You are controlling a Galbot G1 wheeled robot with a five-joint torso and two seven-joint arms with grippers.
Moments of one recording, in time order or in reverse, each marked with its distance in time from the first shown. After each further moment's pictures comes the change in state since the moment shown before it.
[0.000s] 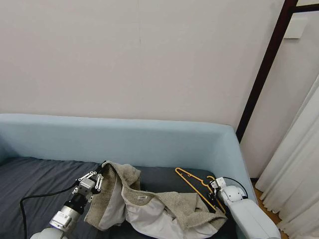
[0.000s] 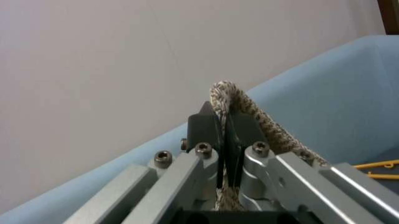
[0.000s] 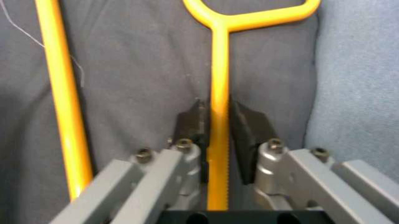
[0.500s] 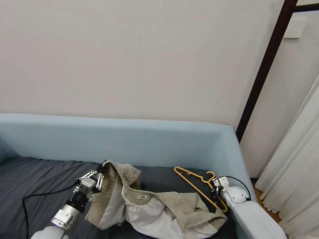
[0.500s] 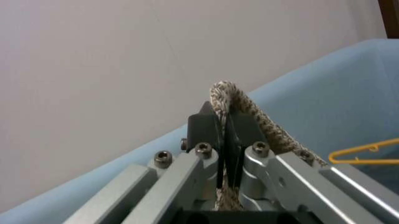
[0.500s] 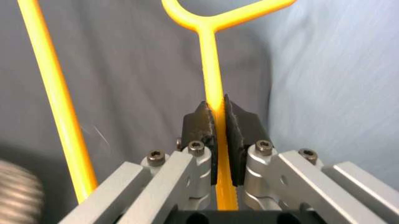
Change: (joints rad) left arm -0.009 0.017 0.006 0.006 -0.027 0.000 -0.009; right arm -0.099 -0.100 -0.033 0.311 0.169 0.030 0.154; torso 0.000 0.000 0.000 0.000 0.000
